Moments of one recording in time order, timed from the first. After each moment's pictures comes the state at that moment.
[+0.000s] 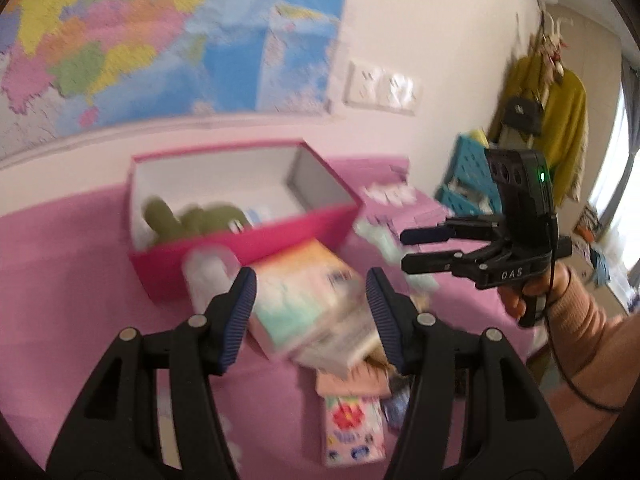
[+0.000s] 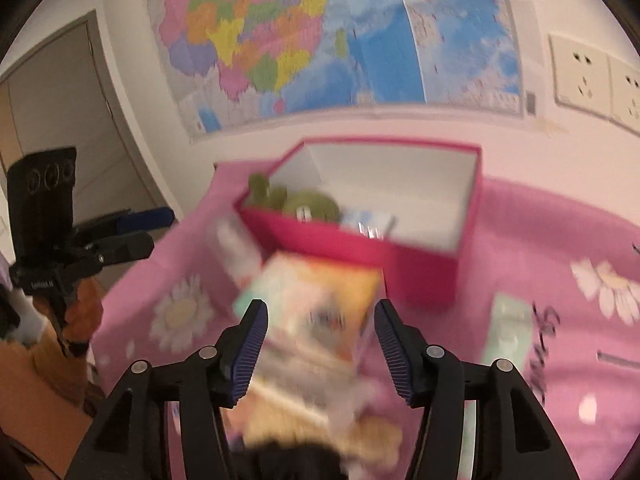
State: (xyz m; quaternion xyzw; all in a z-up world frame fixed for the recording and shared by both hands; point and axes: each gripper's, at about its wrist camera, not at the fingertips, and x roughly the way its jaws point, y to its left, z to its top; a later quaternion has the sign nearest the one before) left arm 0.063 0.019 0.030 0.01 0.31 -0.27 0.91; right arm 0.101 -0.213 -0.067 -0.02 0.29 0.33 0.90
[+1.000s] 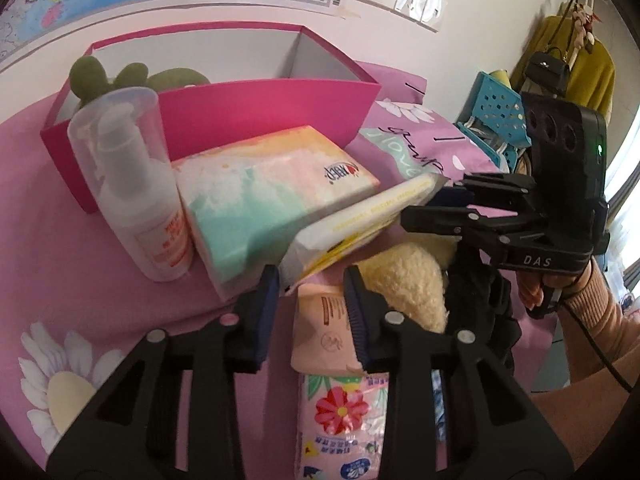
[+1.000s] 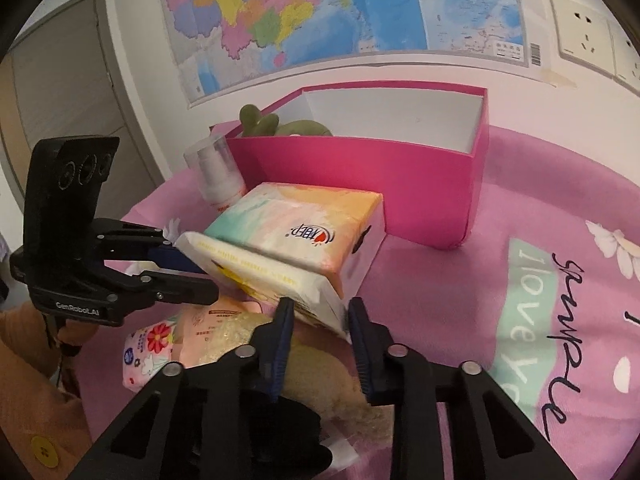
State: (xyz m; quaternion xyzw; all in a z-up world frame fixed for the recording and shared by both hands) left arm 0.088 -0.019 -0.056 0.00 0.42 -0.26 0.87; right arm 0.102 -0.211 -0.131 -0.04 0.29 0.33 0.90
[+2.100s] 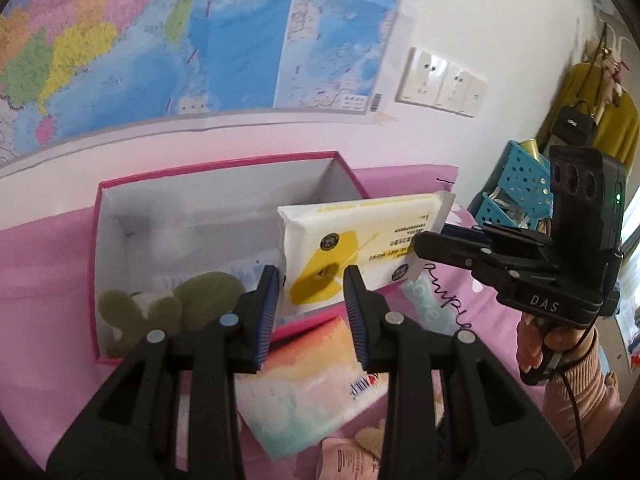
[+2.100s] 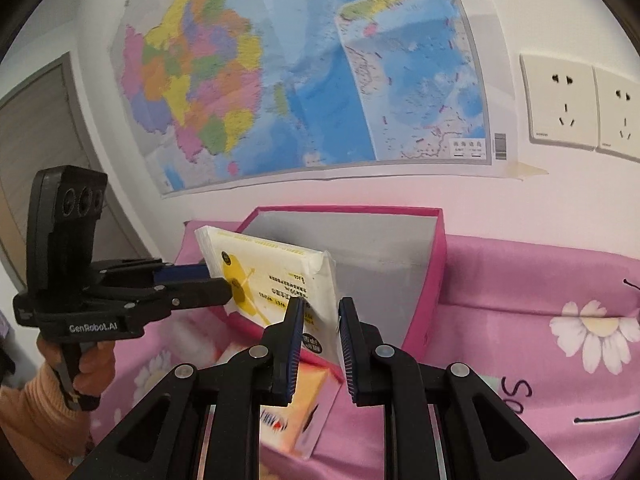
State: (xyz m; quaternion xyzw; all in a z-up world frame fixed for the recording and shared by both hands) left arm 0.198 -0.032 0.050 -0.01 0.38 -0.21 0.90; right arm 0.178 -0.234 -0.024 0.04 0.24 0.30 0.92
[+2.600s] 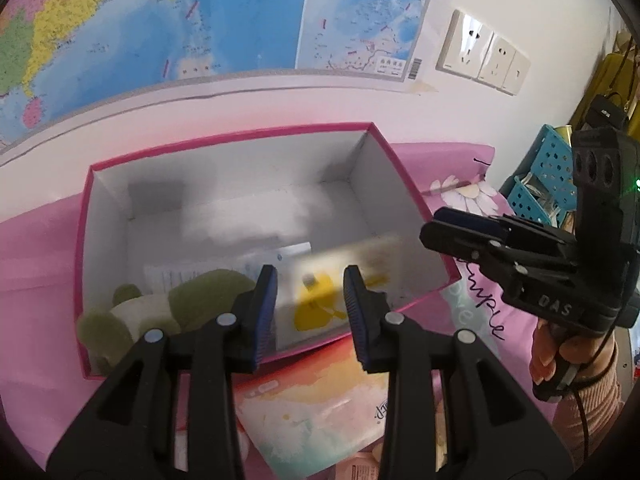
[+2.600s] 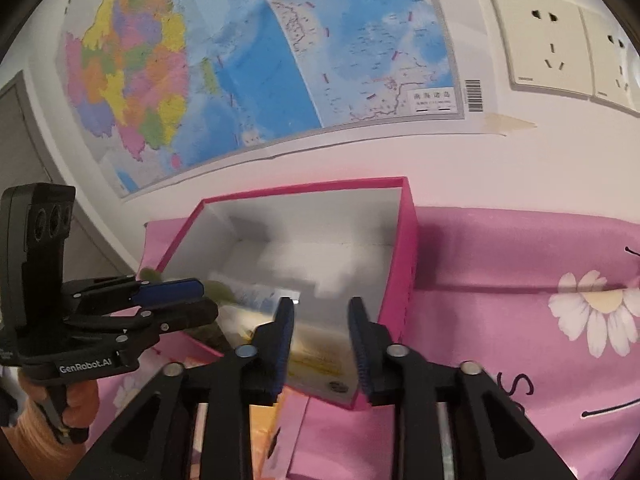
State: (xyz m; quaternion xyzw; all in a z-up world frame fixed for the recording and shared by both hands) left arm 0.229 -0.049 0.027 0.01 0.43 -0.17 0.89; right arm 0.222 -0.235 -0.044 0.07 0.29 0.25 0.92
